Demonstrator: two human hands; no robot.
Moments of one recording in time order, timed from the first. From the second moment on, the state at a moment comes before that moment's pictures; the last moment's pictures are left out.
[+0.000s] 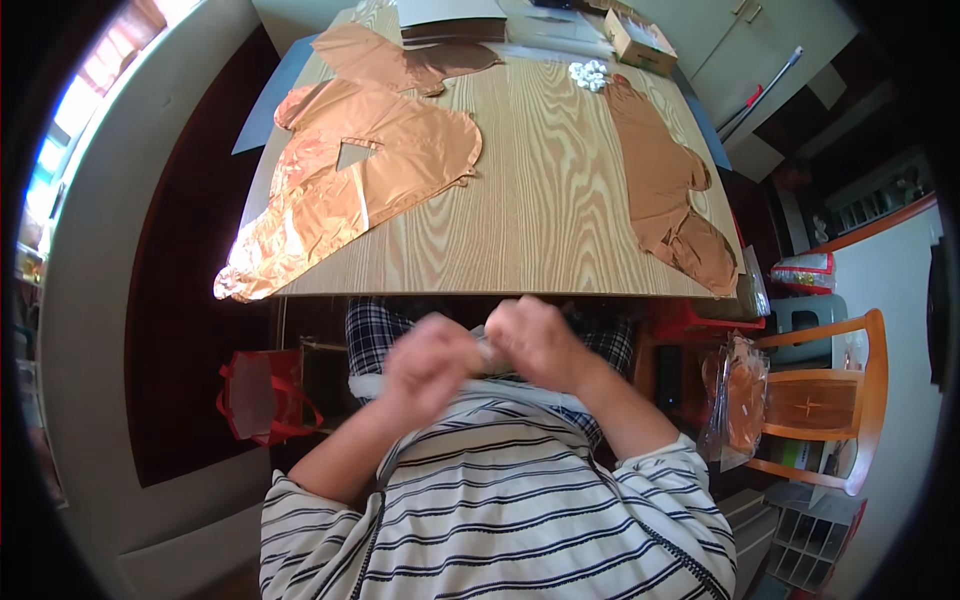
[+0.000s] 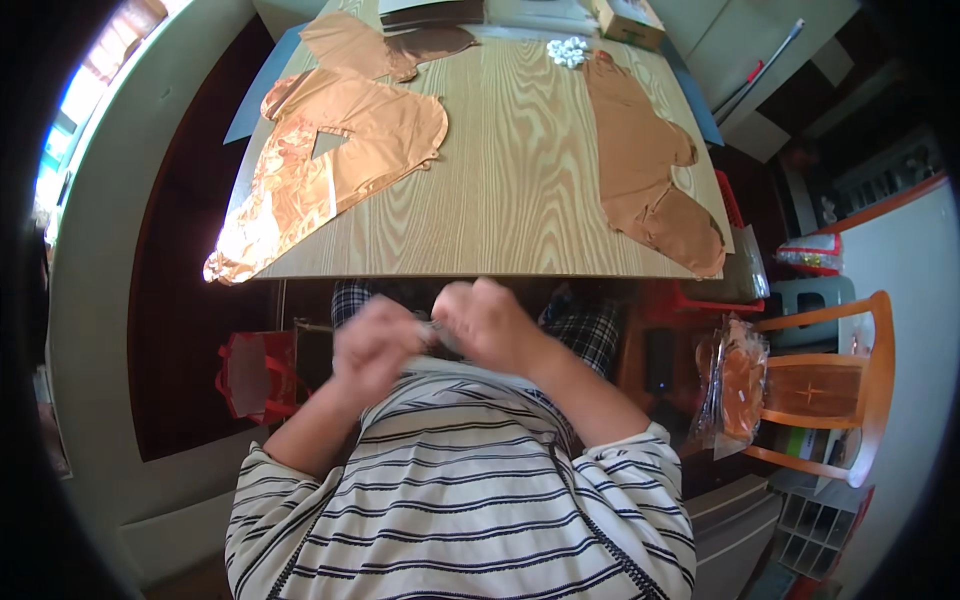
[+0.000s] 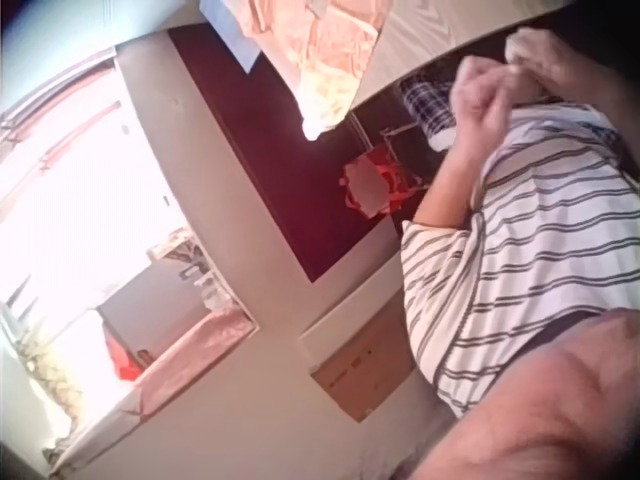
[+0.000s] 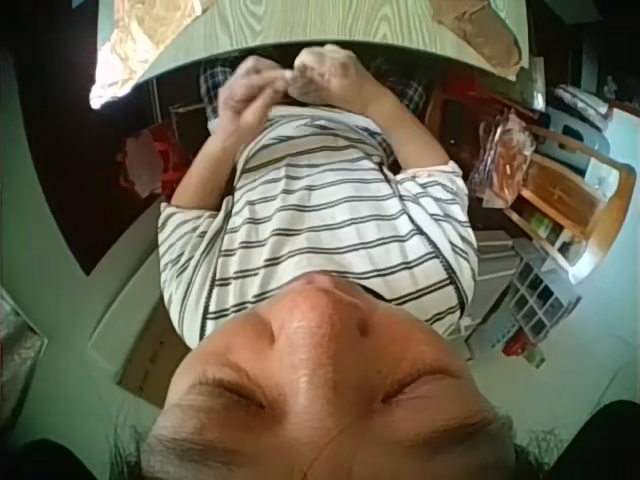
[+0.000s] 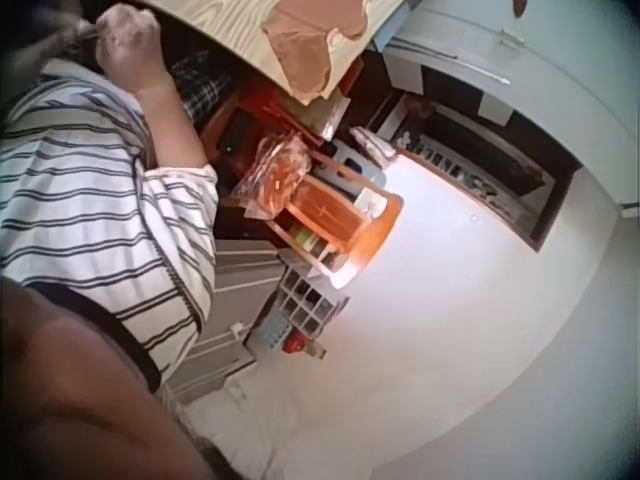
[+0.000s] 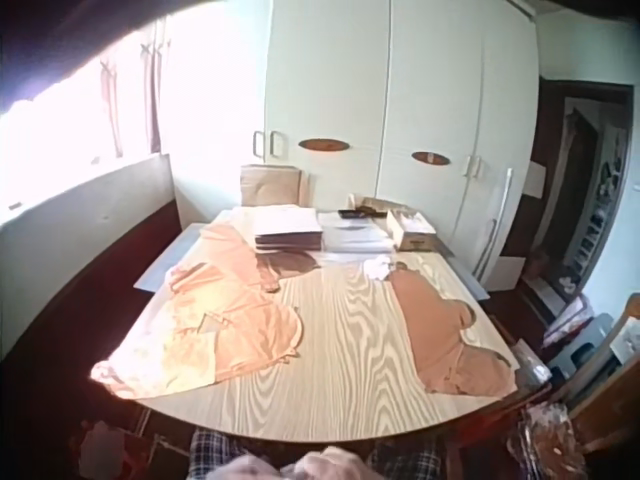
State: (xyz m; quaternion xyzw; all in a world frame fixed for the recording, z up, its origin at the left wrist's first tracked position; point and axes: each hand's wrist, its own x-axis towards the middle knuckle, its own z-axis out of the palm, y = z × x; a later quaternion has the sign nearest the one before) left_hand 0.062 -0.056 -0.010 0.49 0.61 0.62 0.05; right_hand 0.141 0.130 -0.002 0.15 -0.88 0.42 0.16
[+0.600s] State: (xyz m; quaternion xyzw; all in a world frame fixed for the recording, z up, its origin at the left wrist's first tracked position) left_hand 0.055 -0.055 0.003 0.40 0.59 0.68 0.19; right_hand 0.148 0.132 -0.010 0.12 -0.89 0.43 0.11
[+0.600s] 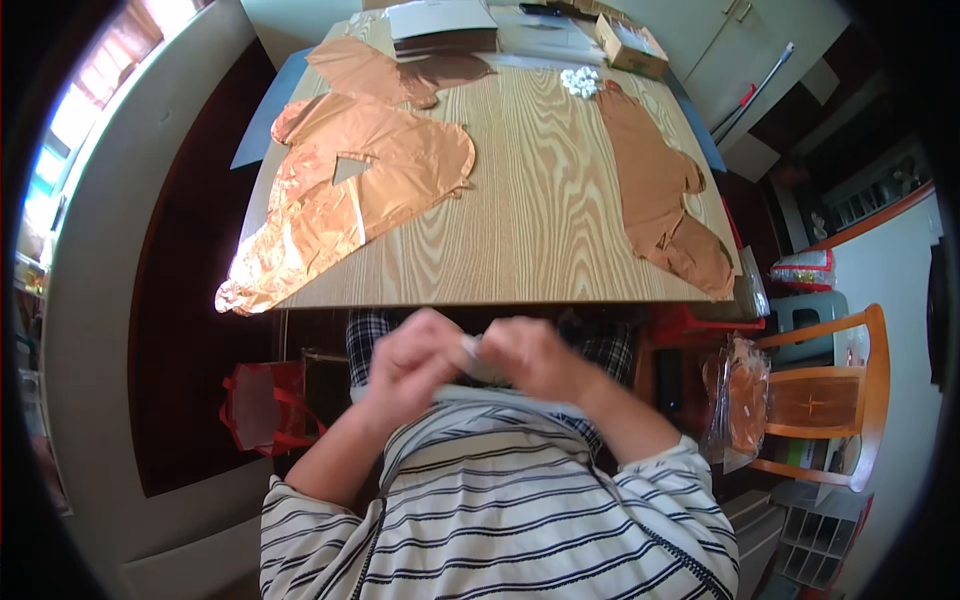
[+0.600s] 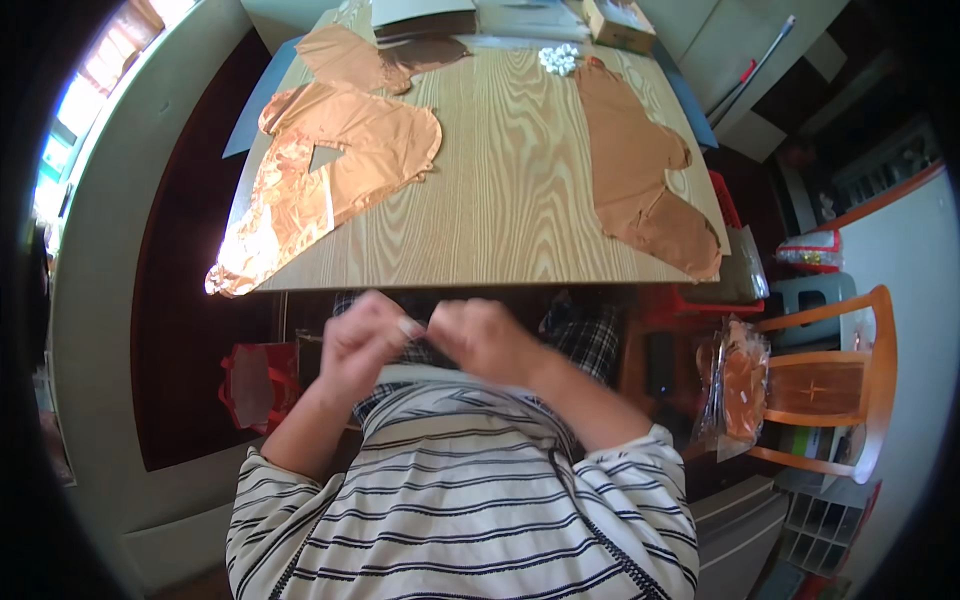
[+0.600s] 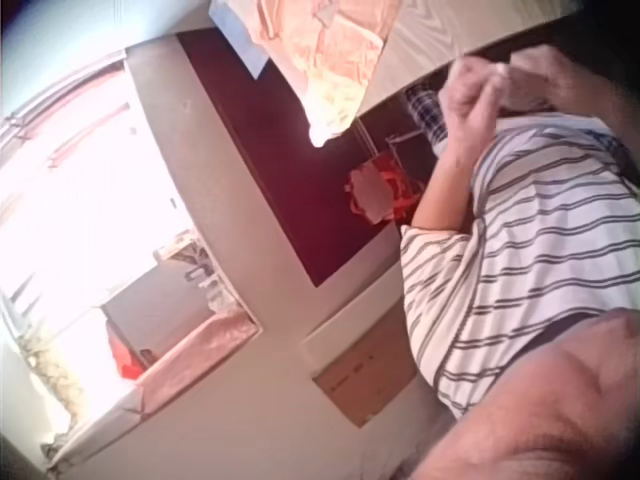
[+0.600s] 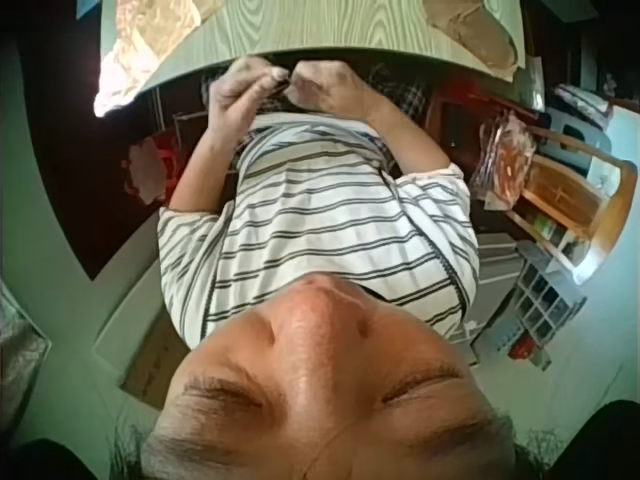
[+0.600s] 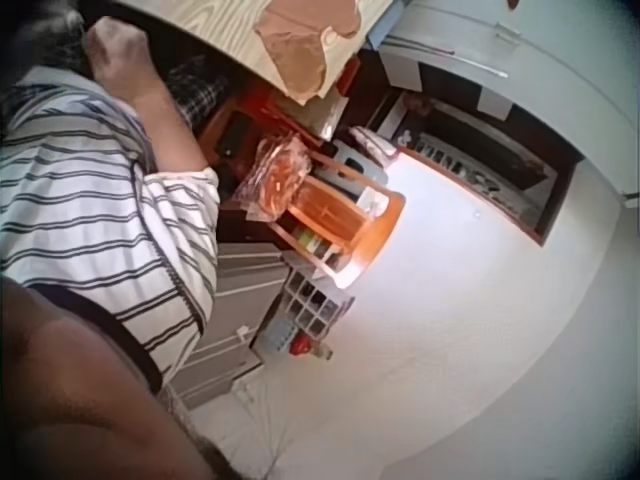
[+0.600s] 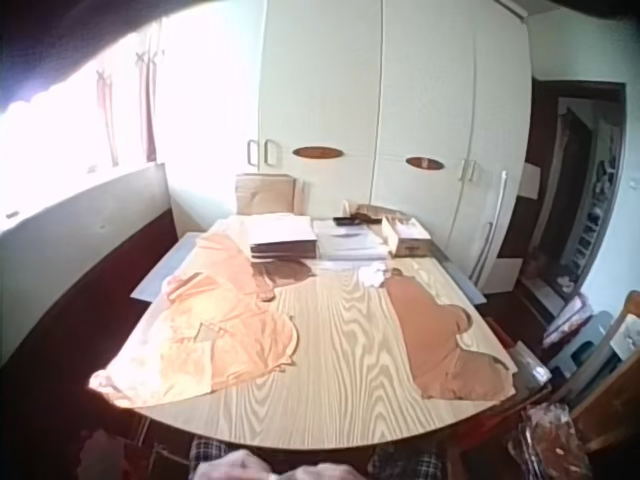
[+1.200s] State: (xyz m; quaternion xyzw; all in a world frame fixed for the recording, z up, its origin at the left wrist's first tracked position) left_hand 0.042 -0.049 0.021 0.50 0.61 0.61 0.05; right_hand 0.159 0.129 0.003 0.19 -0.87 0.44 0.13
